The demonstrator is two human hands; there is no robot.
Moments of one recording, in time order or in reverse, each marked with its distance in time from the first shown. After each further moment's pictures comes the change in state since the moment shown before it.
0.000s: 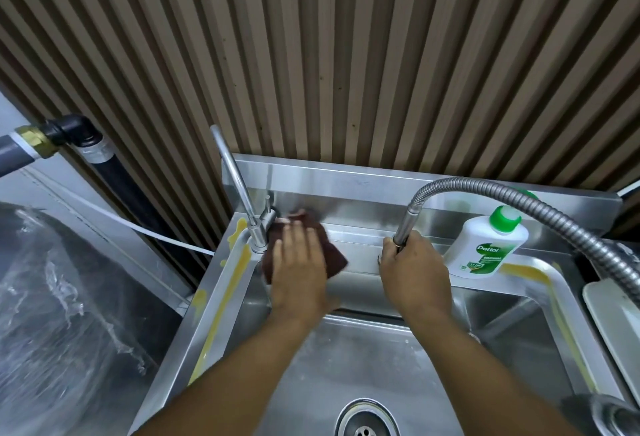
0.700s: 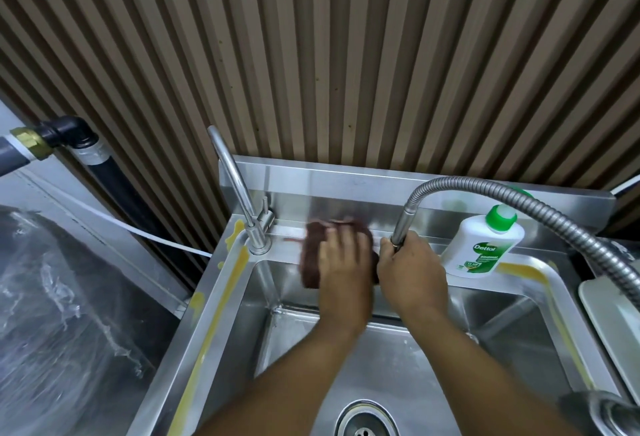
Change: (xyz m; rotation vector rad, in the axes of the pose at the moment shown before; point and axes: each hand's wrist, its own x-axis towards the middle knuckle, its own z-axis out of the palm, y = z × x) left_hand 0.006 0.071 0.012 -0.149 0.239 0.081; right_hand 0.000 0.000 0.000 0.005 0.004 0.014
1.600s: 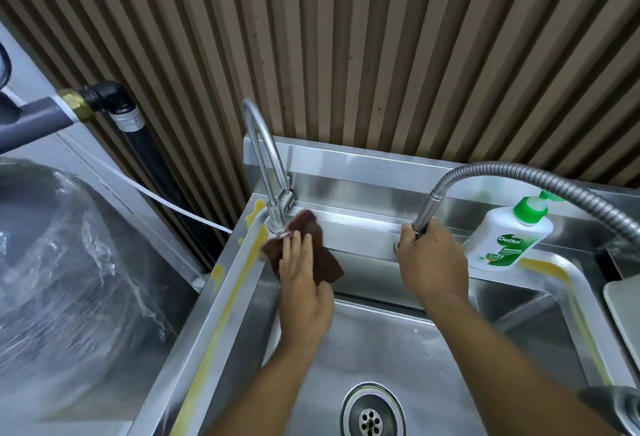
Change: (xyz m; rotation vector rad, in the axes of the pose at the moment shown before) left_hand -0.069 -0.072 -0.008 -0.824 0.147 -0.367; right_hand 0.002 0.004 0.005 0.047 0.012 -0.019
